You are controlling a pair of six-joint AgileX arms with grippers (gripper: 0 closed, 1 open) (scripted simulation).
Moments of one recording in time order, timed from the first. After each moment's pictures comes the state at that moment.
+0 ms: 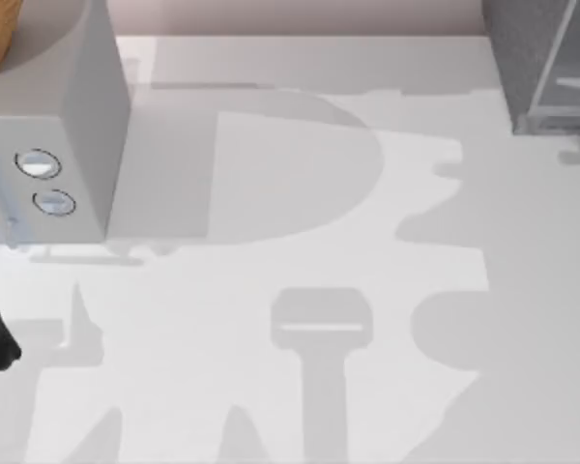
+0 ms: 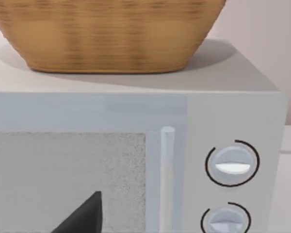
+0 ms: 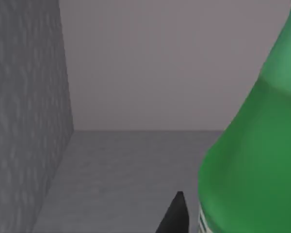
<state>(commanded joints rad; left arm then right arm) 0.00 0.00 0.00 0.00 0.00 0.00 -0.23 1.83 0.82 0.95 -0.22 0.01</state>
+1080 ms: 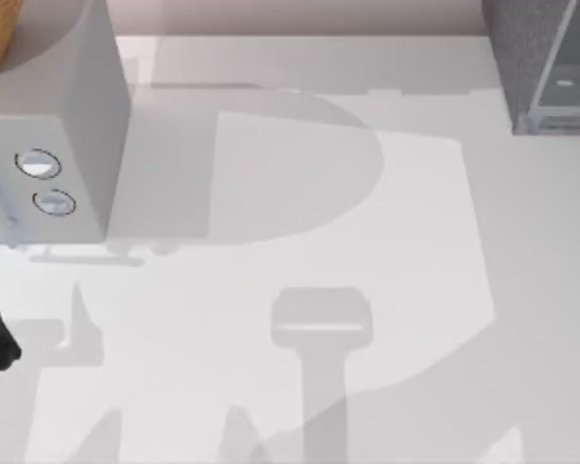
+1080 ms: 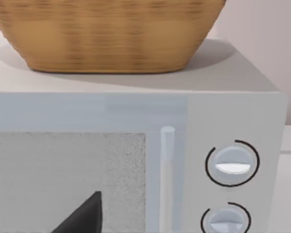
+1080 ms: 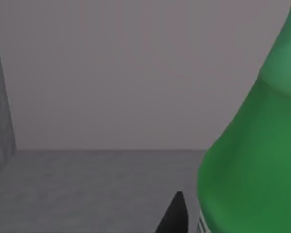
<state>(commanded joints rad) 0.00 0.00 0.00 0.00 0.00 0.00 -0.26 2.24 1.21 1.02 -0.24 0.02</state>
